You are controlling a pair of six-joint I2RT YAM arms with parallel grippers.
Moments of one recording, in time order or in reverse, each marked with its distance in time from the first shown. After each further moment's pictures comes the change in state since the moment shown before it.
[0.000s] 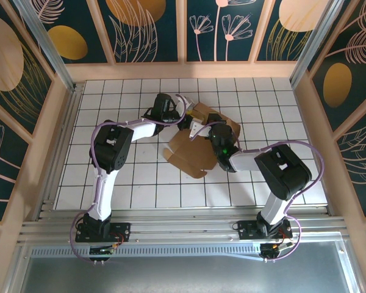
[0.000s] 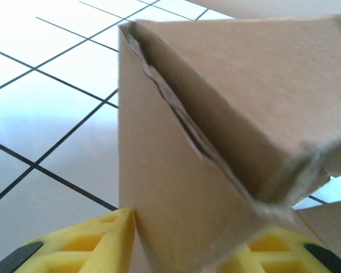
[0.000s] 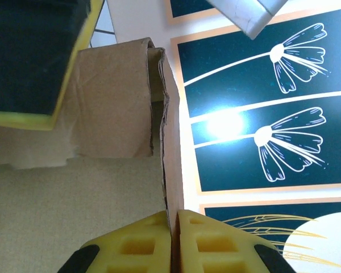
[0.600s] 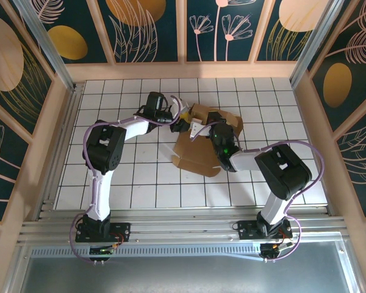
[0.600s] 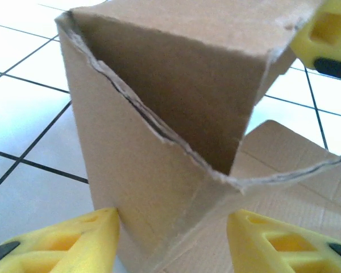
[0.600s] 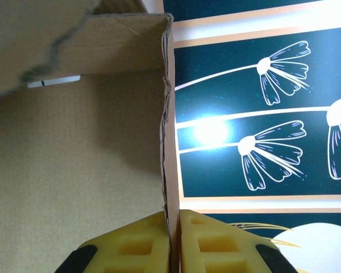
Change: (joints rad) left arm 0.059 -0.056 -0.026 -0.144 0.178 0.212; right arm -0.013 0.001 0.000 0.043 -0.022 -0.101
